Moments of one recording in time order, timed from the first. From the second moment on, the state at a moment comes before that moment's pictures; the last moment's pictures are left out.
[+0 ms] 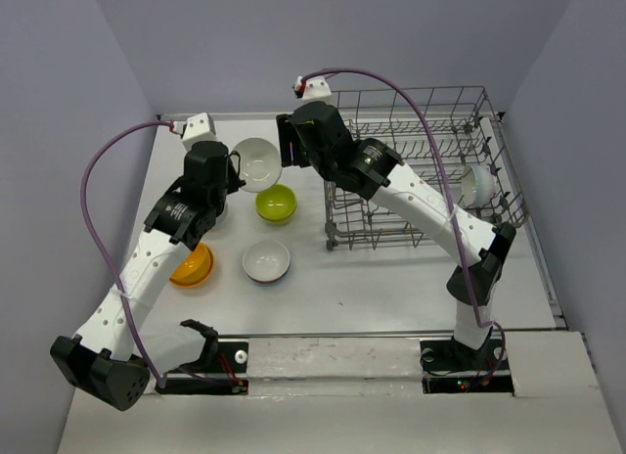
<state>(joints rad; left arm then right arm) -0.43 1.09 1.21 -0.57 -0.45 -0.51 0.94 1.88 2.14 -0.68 0.53 0.36</state>
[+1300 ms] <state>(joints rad) -0.50 1.14 1.24 -0.57 -0.48 -0.51 0.95 1.93 2.10 -0.69 0.52 0.36</state>
